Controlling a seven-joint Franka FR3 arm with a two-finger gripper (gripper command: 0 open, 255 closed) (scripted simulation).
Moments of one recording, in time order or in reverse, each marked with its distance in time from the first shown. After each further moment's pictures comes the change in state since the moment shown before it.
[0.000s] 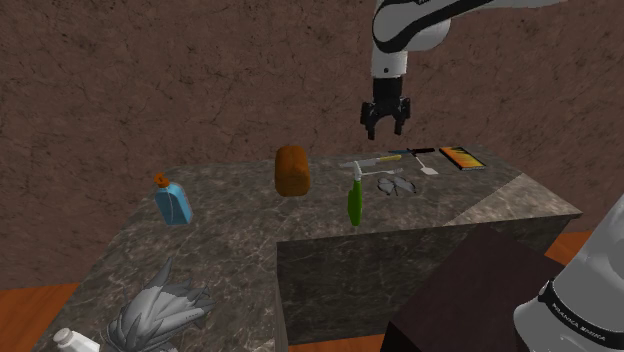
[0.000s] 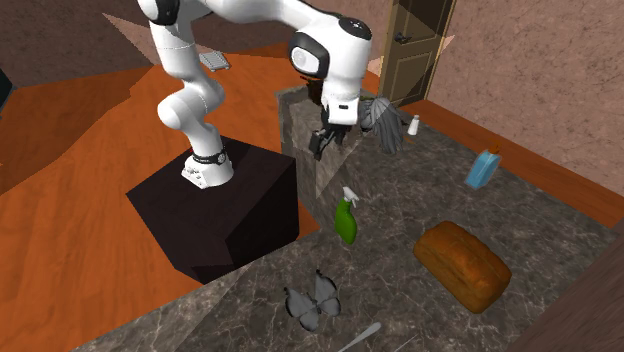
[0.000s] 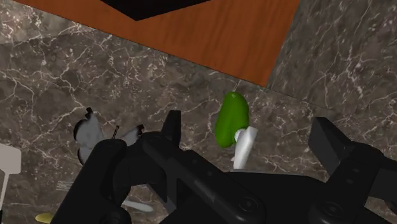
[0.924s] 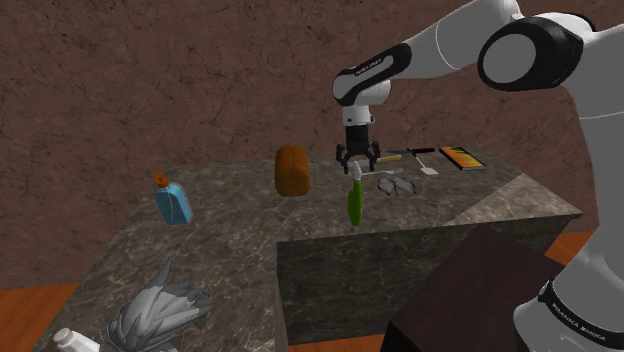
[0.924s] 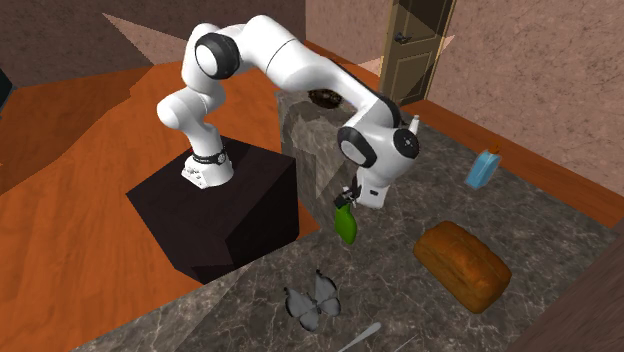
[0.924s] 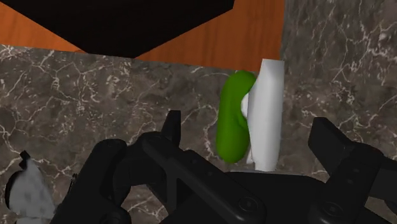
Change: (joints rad) arm -0.043 0.604 -0.010 0.439 0.132 -0.080 0.122
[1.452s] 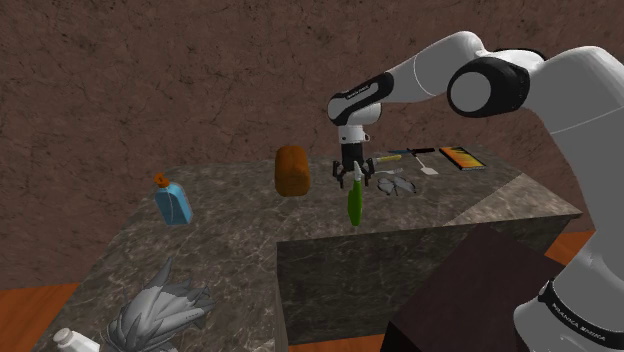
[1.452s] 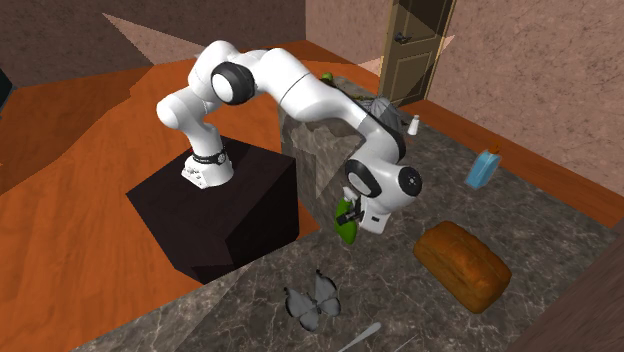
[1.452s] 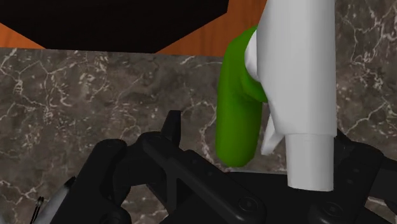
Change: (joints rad) arm -0.019 0.213 0.006 0.160 0.038 -0.016 0.036
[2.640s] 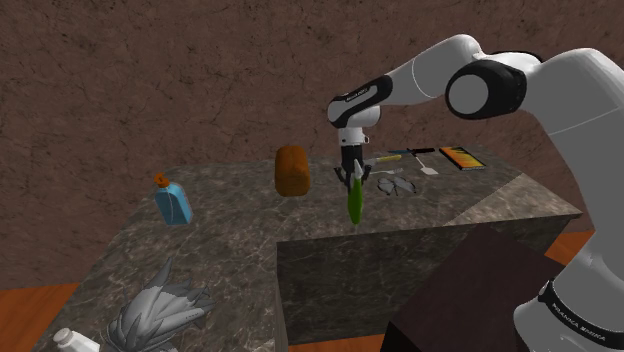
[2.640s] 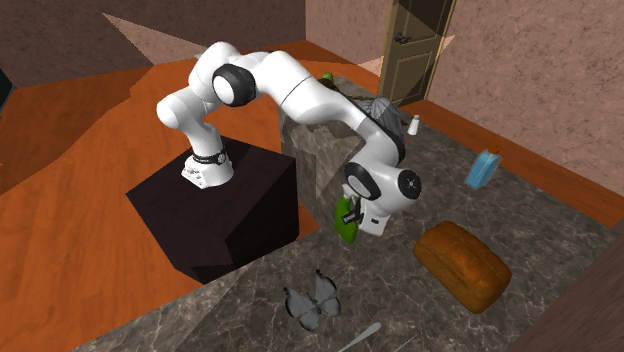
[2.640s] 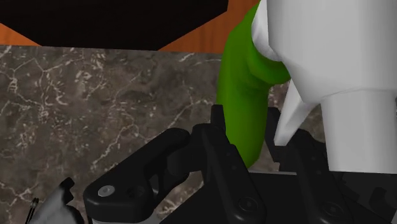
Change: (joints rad) arm 0.000 0.016 0.000 0.005 0.001 0.010 -0.002
